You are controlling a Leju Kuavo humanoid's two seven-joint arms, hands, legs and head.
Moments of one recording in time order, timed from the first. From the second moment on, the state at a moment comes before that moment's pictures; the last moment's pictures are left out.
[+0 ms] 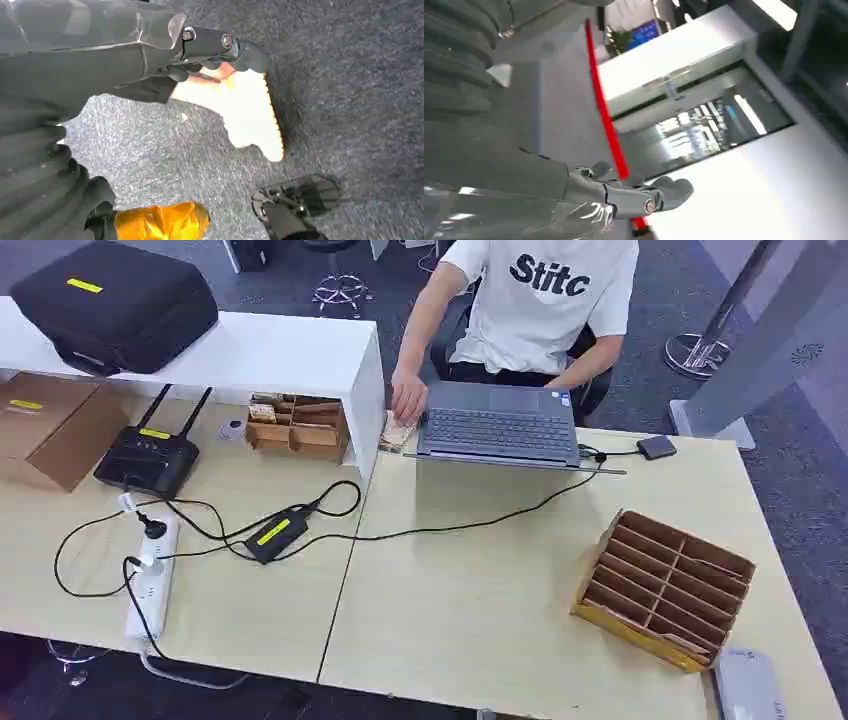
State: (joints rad) left arm -0.08 -0.11 0.31 -0.23 -0.80 0.08 0.18; right arm 0.12 0.30 -1.03 -2.04 -0.56 -0.27 -0.59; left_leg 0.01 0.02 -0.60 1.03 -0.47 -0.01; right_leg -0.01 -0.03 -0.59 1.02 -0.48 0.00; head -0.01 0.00
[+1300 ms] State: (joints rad) left arm -0.11 -0.12 0.35 -0.23 -0.91 0.02 0.23; right arm 0.01 -0.12 0.11 -2.08 0.68 -0.43 -0.35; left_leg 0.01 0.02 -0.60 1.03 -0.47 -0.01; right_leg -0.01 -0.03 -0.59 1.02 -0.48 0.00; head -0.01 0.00
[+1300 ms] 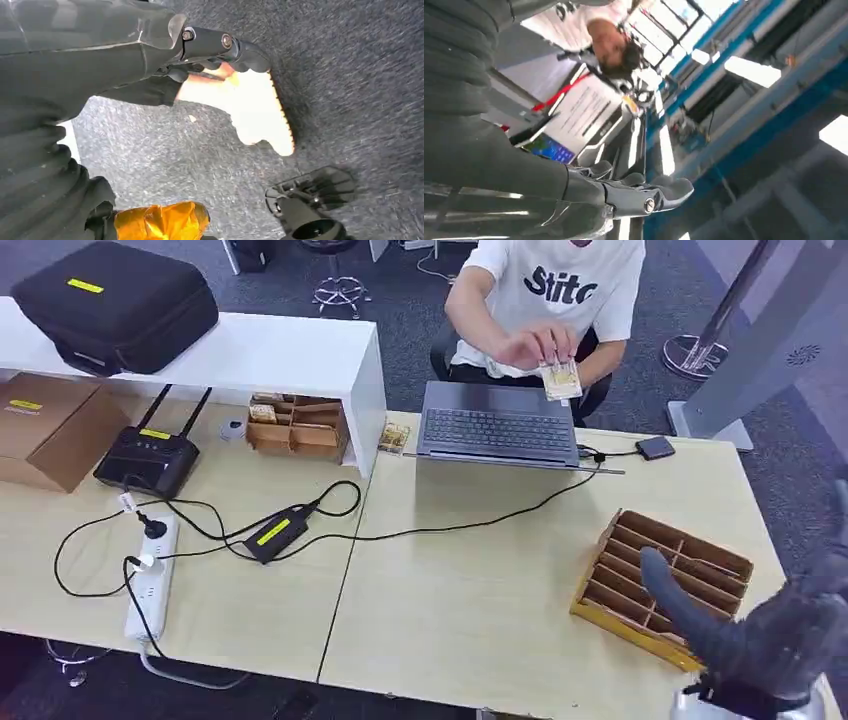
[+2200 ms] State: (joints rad) left arm -0.16 -0.15 0.28 -0.23 -1.00 -0.04 0.29; right arm -0.70 -0.22 0.40 -1.19 0.98 -0.39 0.01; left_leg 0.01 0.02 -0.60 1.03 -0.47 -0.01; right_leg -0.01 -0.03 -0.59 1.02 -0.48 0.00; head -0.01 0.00
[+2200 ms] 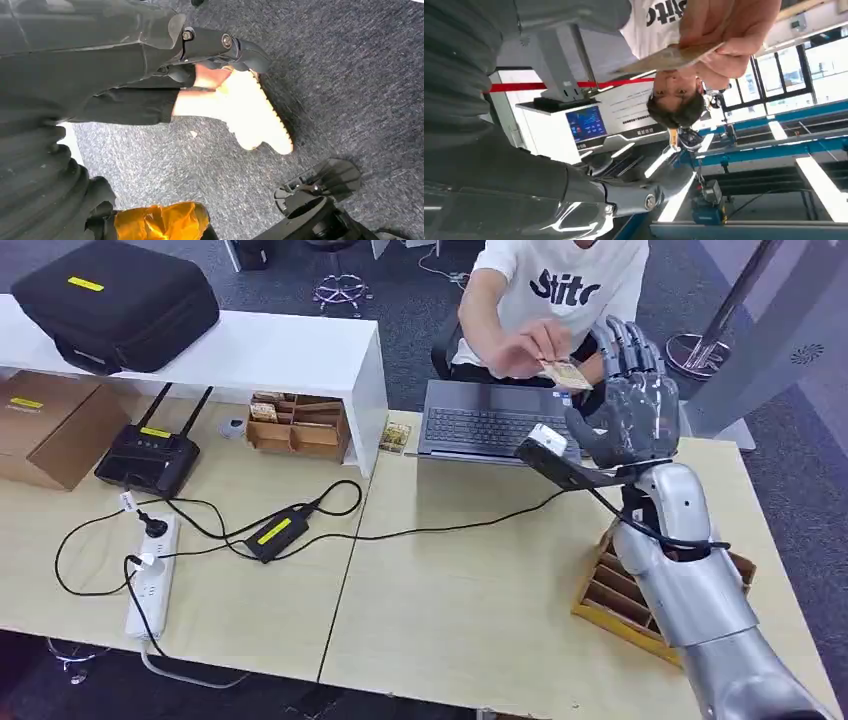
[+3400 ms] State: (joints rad) left arm -0.16 -0.15 0.27 -0.23 -0.99 -0.03 0.28; right arm -0.65 -0.23 0.42 -1.20 1.01 -0.41 -0.03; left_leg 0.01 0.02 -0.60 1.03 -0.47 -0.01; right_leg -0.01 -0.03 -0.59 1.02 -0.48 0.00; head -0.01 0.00
